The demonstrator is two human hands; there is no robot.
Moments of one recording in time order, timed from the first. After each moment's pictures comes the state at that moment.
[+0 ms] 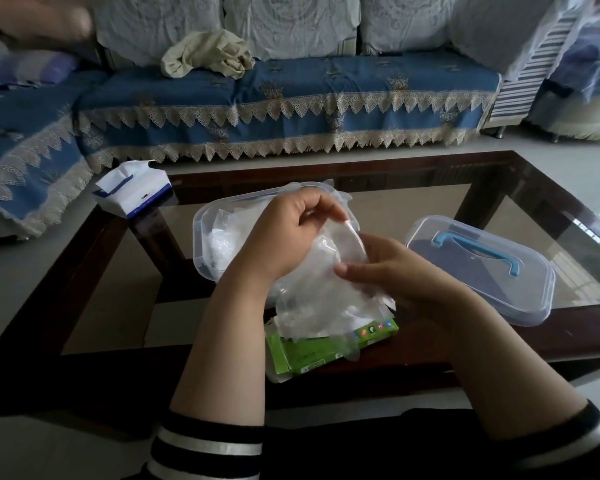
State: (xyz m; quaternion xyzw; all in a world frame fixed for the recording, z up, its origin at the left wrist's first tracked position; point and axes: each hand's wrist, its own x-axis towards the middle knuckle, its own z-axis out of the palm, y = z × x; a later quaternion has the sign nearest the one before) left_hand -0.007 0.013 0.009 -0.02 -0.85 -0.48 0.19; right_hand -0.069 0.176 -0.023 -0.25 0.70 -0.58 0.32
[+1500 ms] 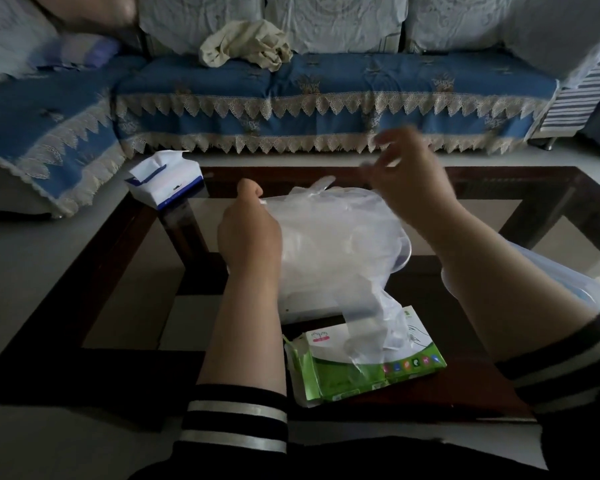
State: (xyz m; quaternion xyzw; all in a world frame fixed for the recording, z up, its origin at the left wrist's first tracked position) left_hand -0.038 -0.071 -0.031 0.40 -0.83 -0.25 0.30; right_hand -0.150 0.083 0.016 -0.29 0.86 -0.41 -0.09
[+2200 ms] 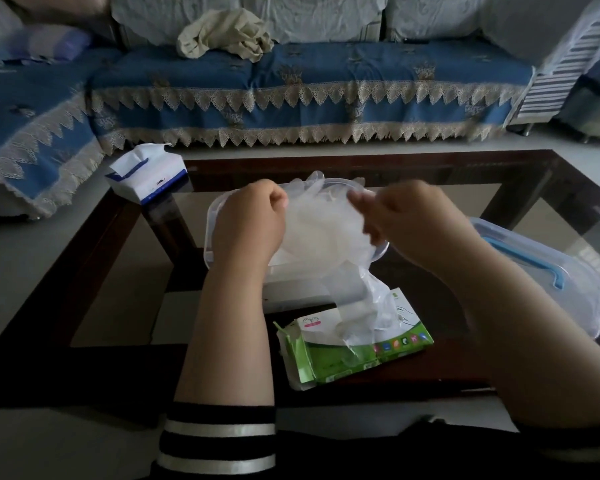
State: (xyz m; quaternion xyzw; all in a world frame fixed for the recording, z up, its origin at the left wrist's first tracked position) left_hand -0.019 -0.058 -0.014 0.24 -0.91 -0.24 0.22; right_hand -0.084 0.125 0.022 -0.33 0.90 -0.27 0.04
